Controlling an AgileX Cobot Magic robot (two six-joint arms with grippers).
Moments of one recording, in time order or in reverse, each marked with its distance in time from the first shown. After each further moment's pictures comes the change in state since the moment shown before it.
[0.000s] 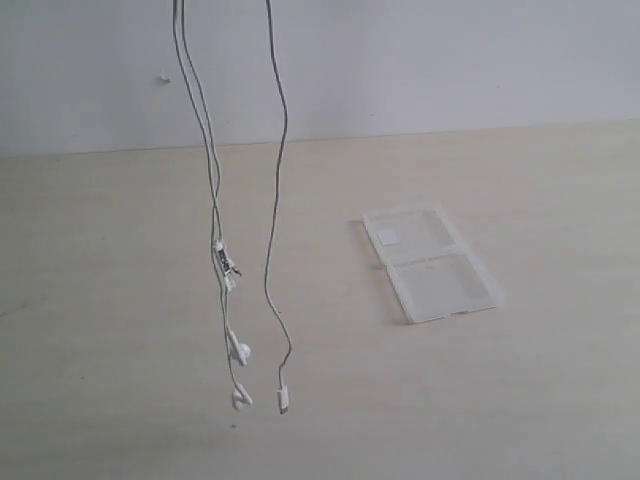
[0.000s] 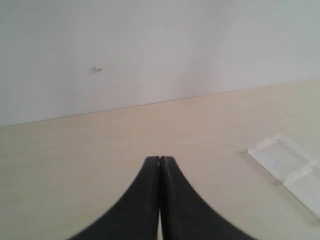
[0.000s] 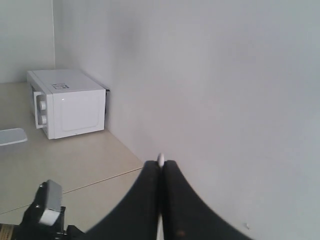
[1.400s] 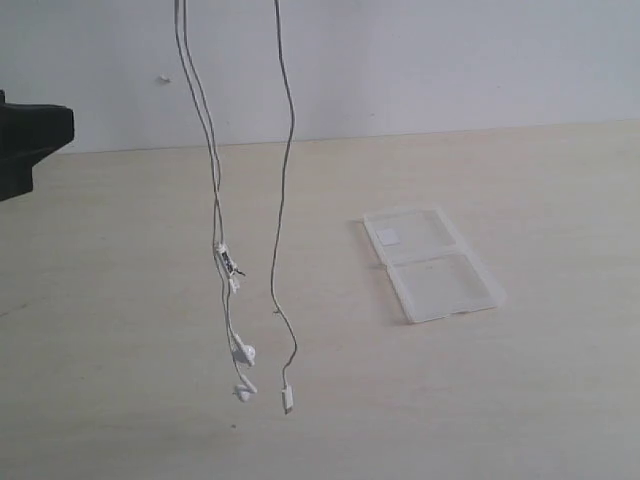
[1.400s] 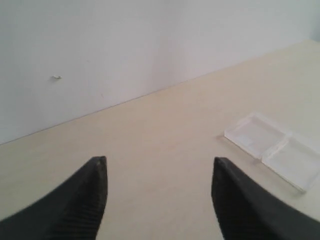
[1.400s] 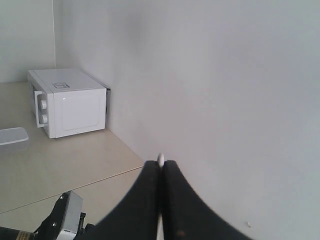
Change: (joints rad) left arm -0.114 0.097 -0.060 -0.067 0.000 0.172; right arm 0.000 0.000 0.000 0.000 0.004 0.004
